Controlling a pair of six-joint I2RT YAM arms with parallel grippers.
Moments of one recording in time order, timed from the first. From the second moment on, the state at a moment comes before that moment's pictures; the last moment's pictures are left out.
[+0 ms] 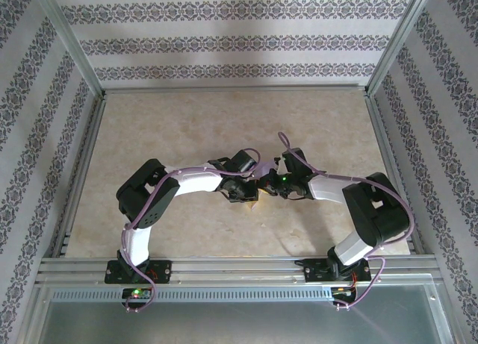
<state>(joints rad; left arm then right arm) -0.78 1.96 1.18 -0.33 0.37 -0.80 0.42 1.59 0.63 0.05 -0.58 0.90</state>
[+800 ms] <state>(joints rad) -0.77 1.86 1.16 -0.34 0.39 -0.83 0.43 1.68 0.63 0.12 -0.56 0.88</state>
